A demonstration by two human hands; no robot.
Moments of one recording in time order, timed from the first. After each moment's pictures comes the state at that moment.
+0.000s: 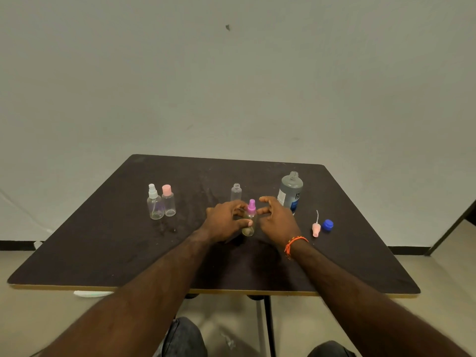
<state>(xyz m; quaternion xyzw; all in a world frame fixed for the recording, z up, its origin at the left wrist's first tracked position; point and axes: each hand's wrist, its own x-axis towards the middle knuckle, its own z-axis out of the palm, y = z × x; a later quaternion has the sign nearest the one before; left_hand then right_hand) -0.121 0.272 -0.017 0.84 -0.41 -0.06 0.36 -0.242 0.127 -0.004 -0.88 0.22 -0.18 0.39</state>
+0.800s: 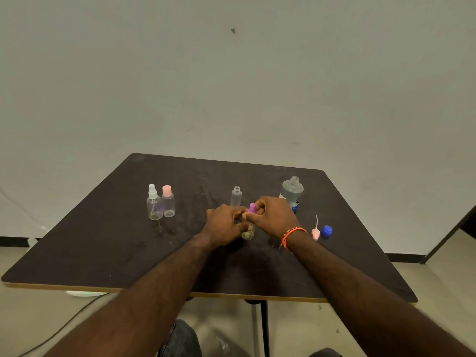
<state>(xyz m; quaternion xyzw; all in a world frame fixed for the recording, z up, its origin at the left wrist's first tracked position) -0.115 0.268 -0.027 0.84 -0.42 -0.02 0.35 -0.220 0.130 0.025 -0.94 0.19 -0.16 0.21</state>
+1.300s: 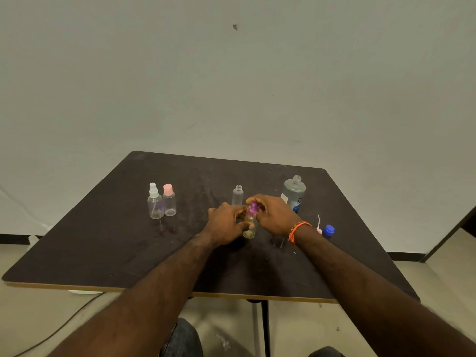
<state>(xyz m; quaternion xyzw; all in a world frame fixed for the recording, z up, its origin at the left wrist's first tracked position) -0.112 0.266 -0.028 0.83 -0.42 -0.03 0.35 -0.219 0.124 0.033 -0.96 0.11 -0.09 0.26</state>
